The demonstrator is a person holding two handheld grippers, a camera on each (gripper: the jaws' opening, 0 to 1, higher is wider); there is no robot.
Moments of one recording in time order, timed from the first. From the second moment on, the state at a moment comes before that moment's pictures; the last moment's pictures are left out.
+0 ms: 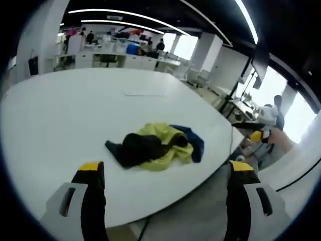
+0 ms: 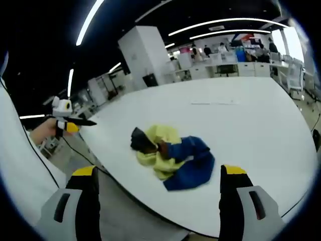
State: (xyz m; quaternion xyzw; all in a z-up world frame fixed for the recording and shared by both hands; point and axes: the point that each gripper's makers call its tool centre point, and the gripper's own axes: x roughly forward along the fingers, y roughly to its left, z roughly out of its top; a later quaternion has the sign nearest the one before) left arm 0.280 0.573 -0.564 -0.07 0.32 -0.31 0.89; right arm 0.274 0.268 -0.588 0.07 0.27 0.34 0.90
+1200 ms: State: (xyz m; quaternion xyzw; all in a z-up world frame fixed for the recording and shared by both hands) left arm 0.278 0.572 -0.570 -0.07 0.33 -0.31 0.89; right arm 0.274 0.269 -0.591 0.07 0.27 0.34 0.90
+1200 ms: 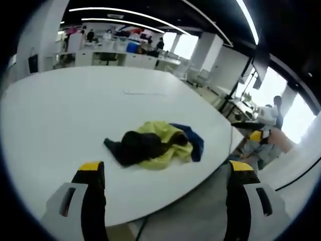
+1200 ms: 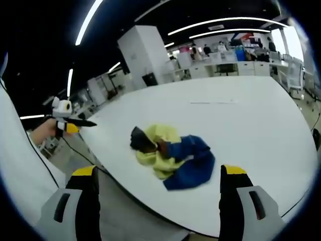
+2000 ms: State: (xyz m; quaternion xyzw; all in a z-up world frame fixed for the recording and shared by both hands) left arm 0.272 0.570 -0.577 -0.02 0.34 -0.33 0.88; right arm 0.278 0.279 -0.598 0.05 0.28 0.35 0.89
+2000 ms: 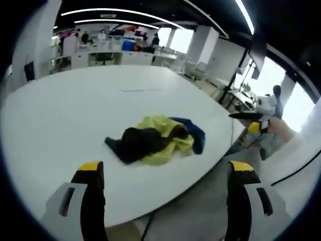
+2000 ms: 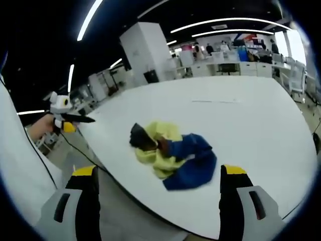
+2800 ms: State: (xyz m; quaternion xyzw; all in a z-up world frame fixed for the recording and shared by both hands) left arm 0.284 0.558 -0.593 -0.03 0.35 -0.34 0.87; right arm 0.284 0.291 -0.610 0.01 0.30 0.36 0.88
